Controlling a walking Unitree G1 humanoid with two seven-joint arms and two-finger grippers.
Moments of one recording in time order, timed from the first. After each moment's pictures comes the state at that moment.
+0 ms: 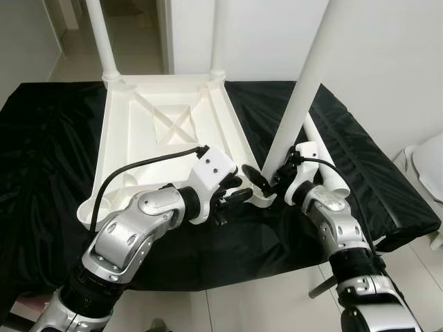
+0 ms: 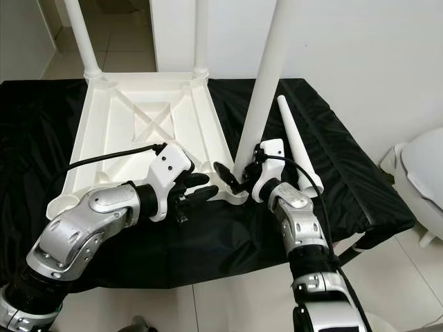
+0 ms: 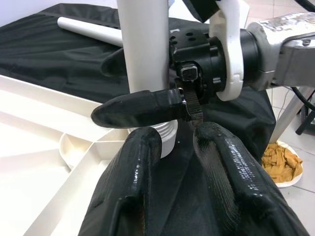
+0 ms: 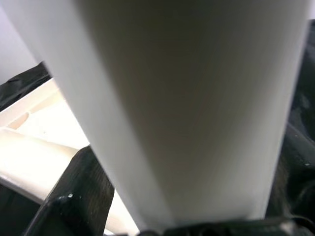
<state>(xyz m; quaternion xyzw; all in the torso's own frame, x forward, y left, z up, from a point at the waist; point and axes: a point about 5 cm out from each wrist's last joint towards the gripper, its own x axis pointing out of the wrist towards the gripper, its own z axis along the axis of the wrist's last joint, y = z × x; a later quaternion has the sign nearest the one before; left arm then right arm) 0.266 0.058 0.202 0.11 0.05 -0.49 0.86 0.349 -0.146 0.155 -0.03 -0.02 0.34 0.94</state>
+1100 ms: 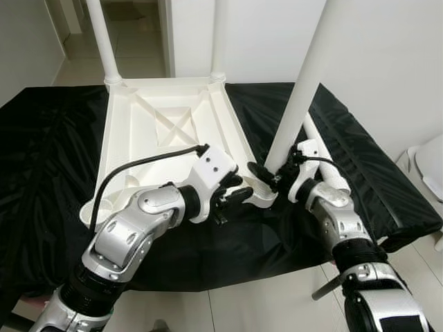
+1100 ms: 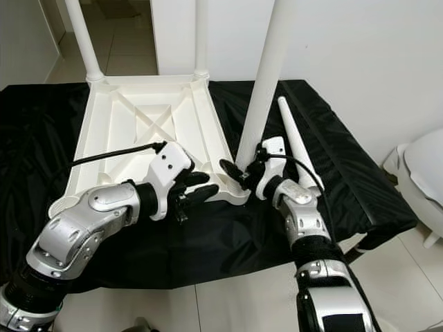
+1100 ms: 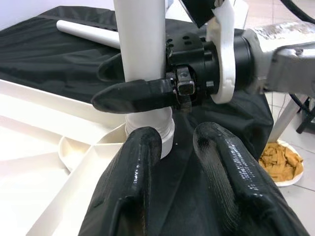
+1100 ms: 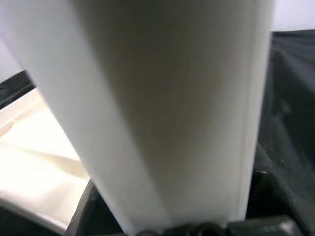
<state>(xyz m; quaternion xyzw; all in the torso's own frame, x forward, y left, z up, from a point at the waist) 0.266 0.057 0.202 0.11 0.05 -0.49 0.86 0.348 -0.145 0.150 -0.03 -0.04 0.28 0.96</state>
